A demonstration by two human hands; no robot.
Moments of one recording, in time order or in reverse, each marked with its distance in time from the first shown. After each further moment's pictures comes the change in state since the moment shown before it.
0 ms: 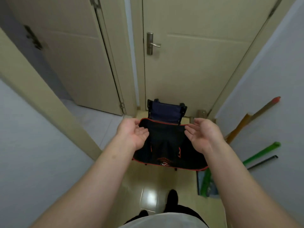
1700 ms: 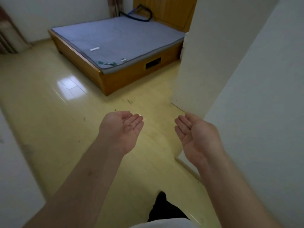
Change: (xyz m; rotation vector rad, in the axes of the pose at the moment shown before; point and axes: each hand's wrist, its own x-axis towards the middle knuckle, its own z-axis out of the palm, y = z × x) left_hand -0.695 -0.564 -0.555 -1.636 0.948 1.198; right_hand -0.733 0.494 -0.294 -1.264 -1.657 0.611
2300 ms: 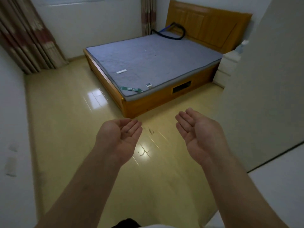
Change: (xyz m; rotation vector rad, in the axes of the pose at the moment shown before) left_hand 0.279 0.215 0.168 -0.065 0.132 0.170; right_hand 0.323 -0.121 0.273 -0.064 -0.237 0.033
